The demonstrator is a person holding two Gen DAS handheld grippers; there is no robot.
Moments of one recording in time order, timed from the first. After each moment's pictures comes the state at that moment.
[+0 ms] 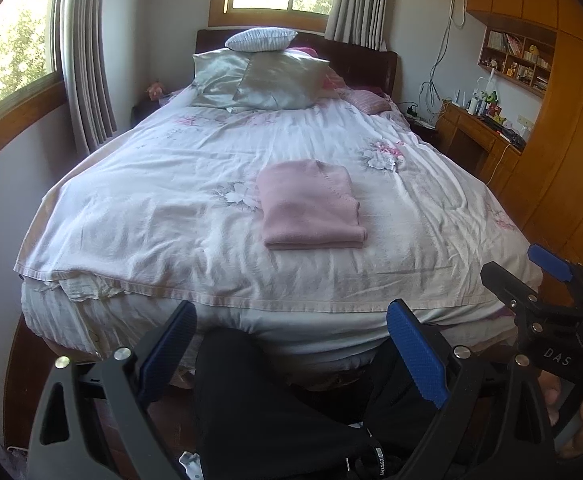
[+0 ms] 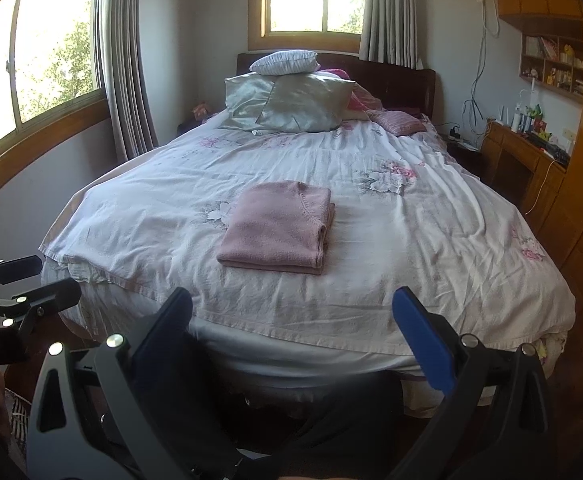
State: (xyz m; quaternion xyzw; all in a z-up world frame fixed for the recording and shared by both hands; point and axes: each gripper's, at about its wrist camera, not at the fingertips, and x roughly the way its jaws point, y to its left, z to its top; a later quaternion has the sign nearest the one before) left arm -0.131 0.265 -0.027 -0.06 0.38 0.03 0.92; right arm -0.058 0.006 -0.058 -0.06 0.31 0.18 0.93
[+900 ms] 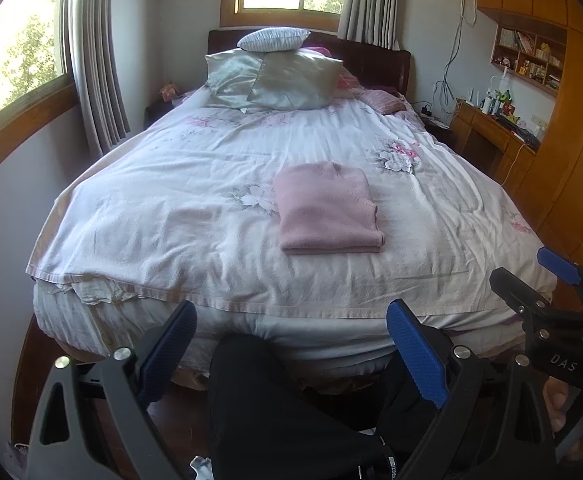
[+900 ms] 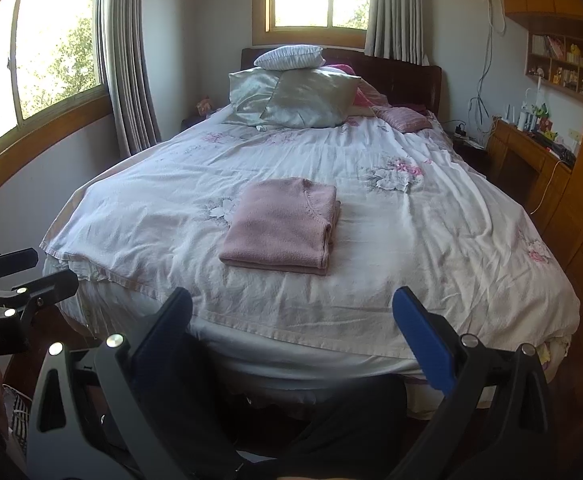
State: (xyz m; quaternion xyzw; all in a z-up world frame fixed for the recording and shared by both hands) left arm -0.118 0.273 -0.027 -0.05 0.38 0.05 0.92; right arm -0.046 0.012 -0.063 -0.06 0.32 0.18 0.93
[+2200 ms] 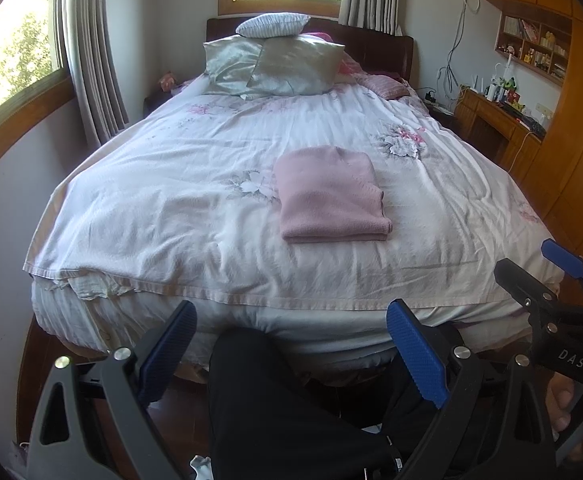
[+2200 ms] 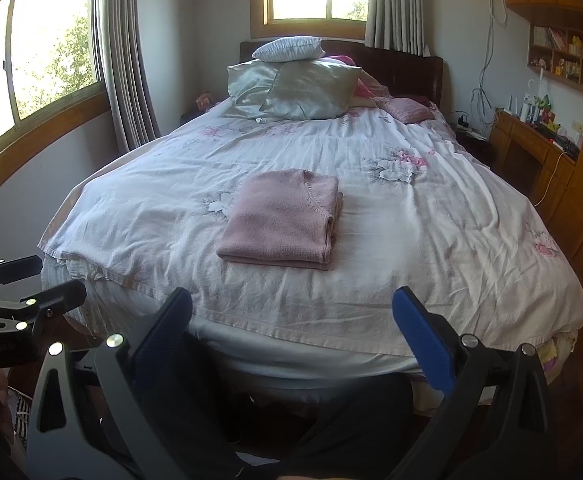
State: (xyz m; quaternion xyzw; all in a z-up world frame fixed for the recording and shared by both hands) left arm -0.101 0.272 -0.040 -0.05 0.40 0.06 0.91; right arm -0.029 0.015 -0.076 -0.06 0.33 0.19 0.92
